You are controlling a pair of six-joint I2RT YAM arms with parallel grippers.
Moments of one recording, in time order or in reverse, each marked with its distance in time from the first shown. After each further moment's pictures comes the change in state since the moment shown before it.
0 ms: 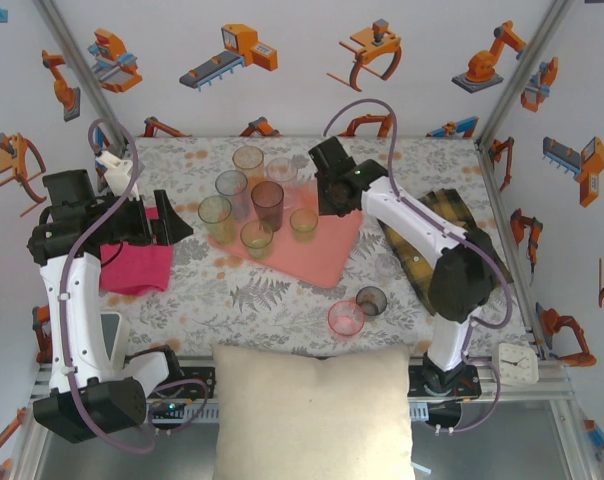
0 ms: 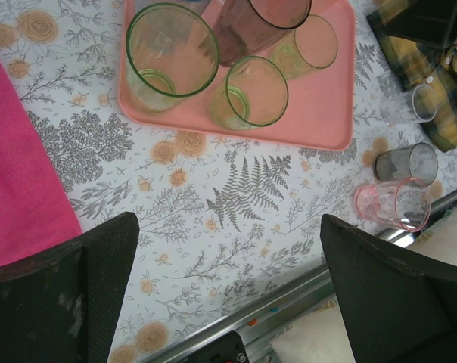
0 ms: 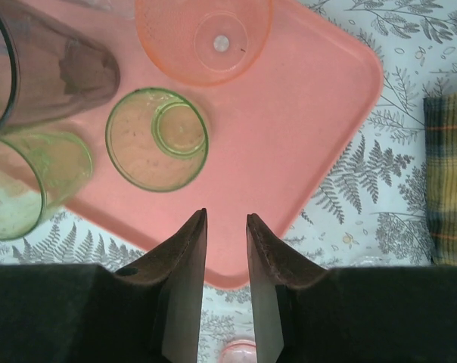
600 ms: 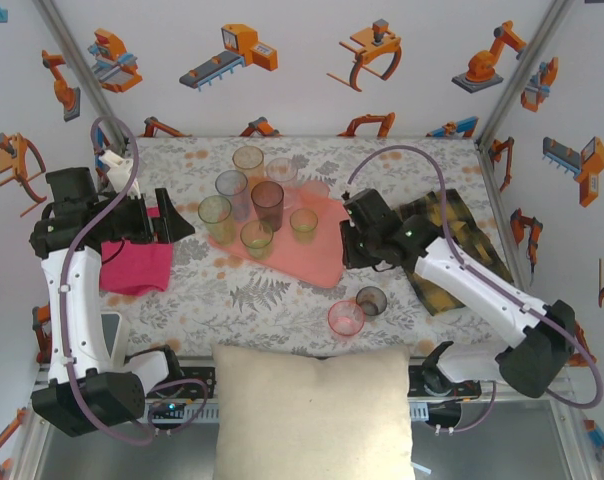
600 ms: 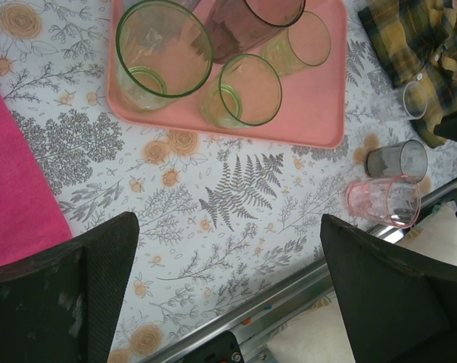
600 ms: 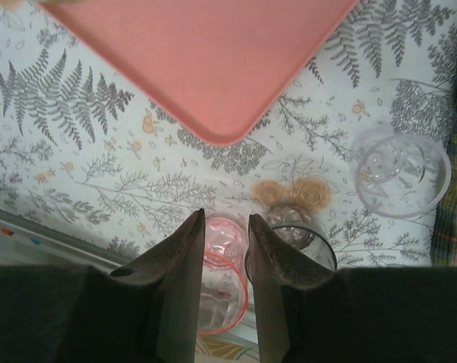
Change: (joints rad) left arm 0.000 0.034 0.000 0.000 0.029 0.000; right arm 0.103 -0.530 -0.500 -0.010 -0.105 -0.014
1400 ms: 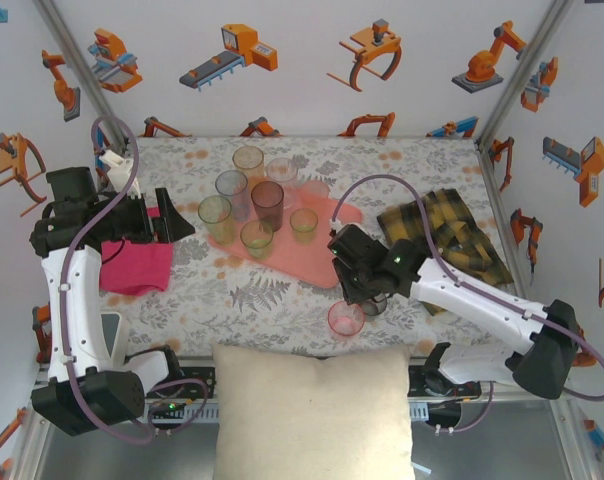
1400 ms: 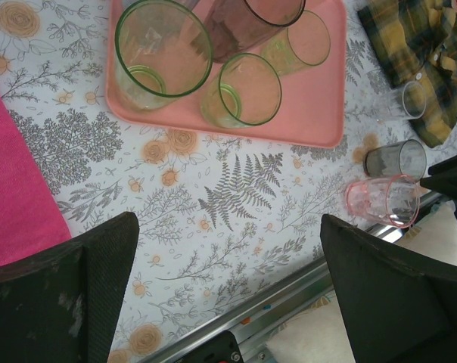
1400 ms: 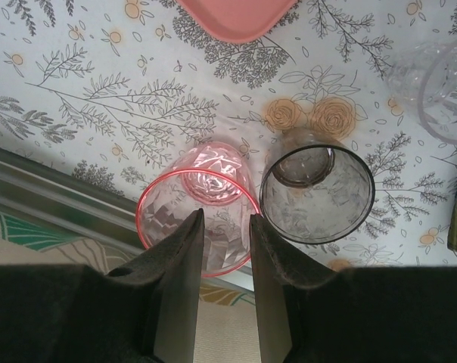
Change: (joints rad) left arm 0.000 0.005 0.000 -0.001 0.001 0.000; right arm 0.201 -0.032 -0.089 -0.118 0.053 0.064
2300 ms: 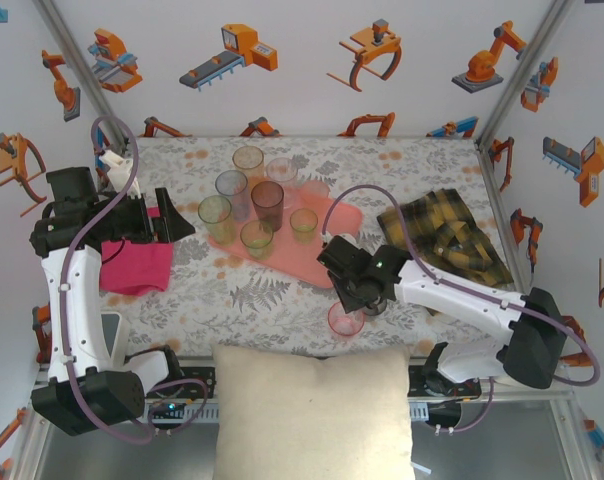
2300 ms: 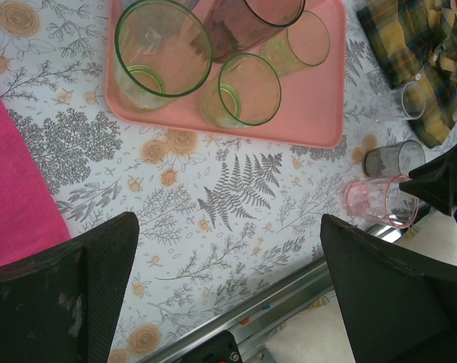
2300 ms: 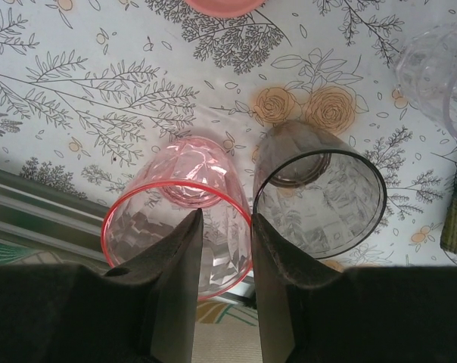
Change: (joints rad) left arm 0.000 0.000 0.000 0.000 0.000 -0.003; right arm 0.035 0.077 -0.056 0.027 0.037 -0.020
